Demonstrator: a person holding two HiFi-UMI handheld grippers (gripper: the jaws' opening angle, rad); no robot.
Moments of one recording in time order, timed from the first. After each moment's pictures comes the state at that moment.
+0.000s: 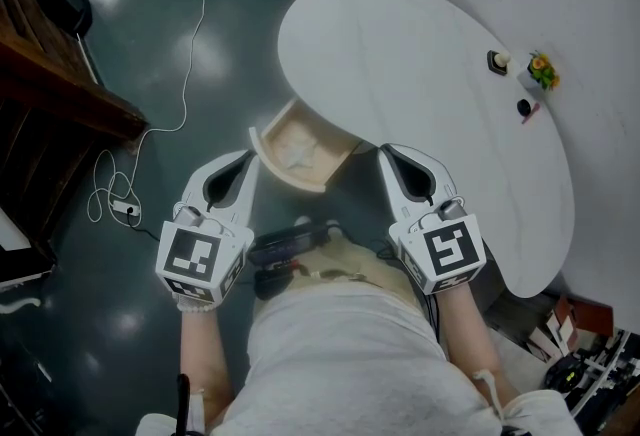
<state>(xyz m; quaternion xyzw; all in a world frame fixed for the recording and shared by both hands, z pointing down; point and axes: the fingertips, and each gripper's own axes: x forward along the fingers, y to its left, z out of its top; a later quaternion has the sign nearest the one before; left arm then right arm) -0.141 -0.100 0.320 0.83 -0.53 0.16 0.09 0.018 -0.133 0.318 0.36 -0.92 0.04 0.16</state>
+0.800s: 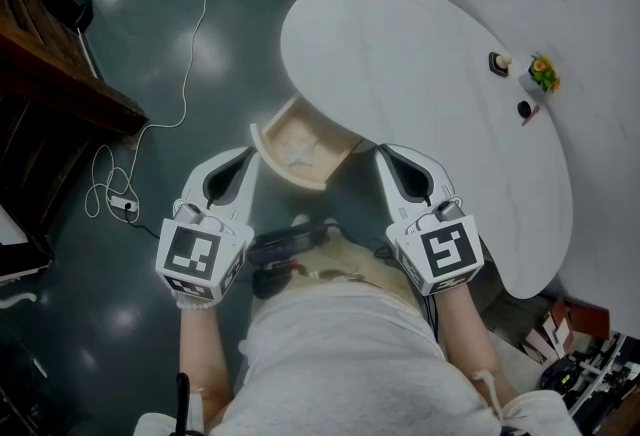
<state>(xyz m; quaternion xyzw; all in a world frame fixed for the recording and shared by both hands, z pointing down) -0.142 -0.099 0.320 0.83 -0.54 0.15 0.09 0.012 -0.130 0.315 0.36 -0.92 0.04 0.17</state>
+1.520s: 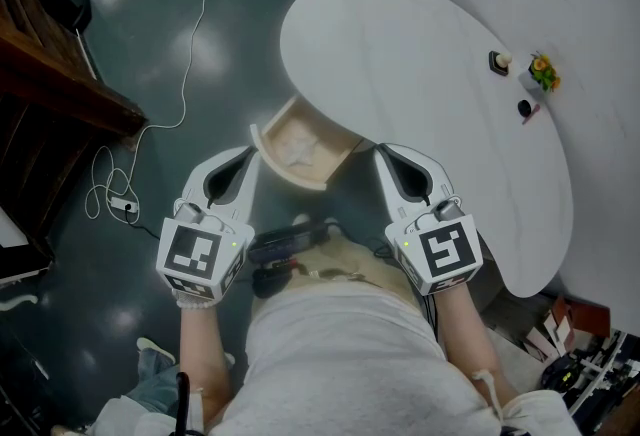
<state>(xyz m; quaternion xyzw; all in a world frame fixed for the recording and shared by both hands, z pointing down) -0.144 -0.102 0.321 0.83 -0.53 0.15 0.09 0.009 -0.131 0.318 0.36 -0.92 0.04 0.18</state>
